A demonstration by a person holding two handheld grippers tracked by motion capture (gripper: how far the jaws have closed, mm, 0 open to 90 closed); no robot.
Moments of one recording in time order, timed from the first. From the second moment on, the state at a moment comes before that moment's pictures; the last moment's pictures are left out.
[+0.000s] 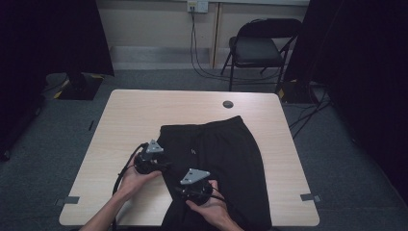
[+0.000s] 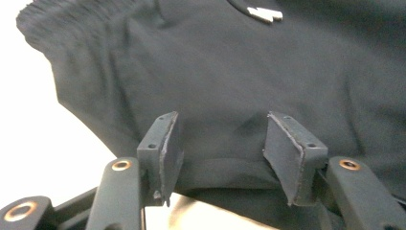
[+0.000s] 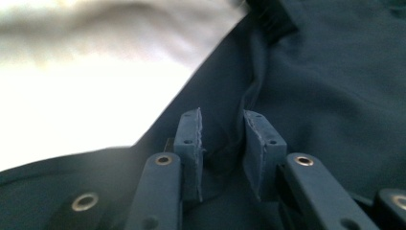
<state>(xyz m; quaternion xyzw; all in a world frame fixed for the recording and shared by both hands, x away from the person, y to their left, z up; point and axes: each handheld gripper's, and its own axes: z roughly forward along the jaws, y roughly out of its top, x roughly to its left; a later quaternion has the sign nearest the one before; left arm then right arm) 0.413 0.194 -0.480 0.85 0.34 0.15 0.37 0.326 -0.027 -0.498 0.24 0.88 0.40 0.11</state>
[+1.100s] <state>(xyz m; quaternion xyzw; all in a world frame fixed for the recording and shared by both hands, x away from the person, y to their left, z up) 0.447 0.198 -0.493 0.82 0.42 0.17 0.35 0.312 -0.011 -0.495 0.21 0.89 0.40 0.08</state>
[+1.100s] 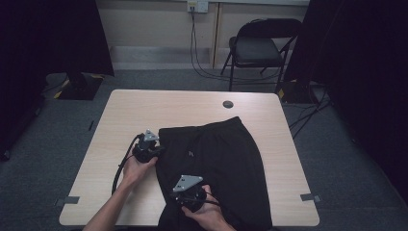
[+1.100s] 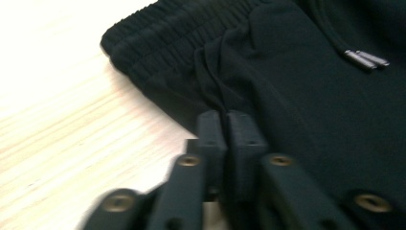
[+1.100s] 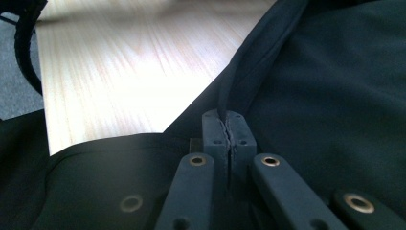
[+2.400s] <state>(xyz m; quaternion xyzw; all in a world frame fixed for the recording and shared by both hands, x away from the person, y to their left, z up) 0.456 0.225 -0.335 0.71 0.42 0.21 0.53 0.322 -0.017 -0.309 0.17 0.77 0.60 0.13</state>
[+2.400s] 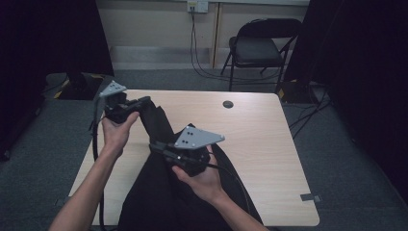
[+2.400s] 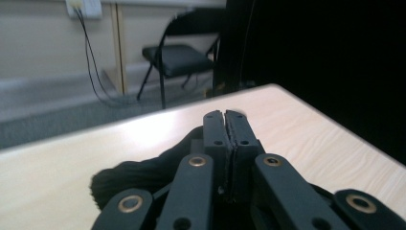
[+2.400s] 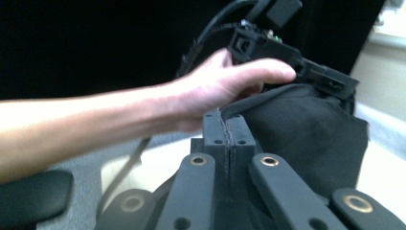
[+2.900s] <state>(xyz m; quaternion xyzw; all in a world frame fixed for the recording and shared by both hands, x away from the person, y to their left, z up) 0.483 0.127 -0.397 0.76 0.39 0.15 0.49 0.322 -0.142 -0.401 0.31 0.78 0.52 0.15</state>
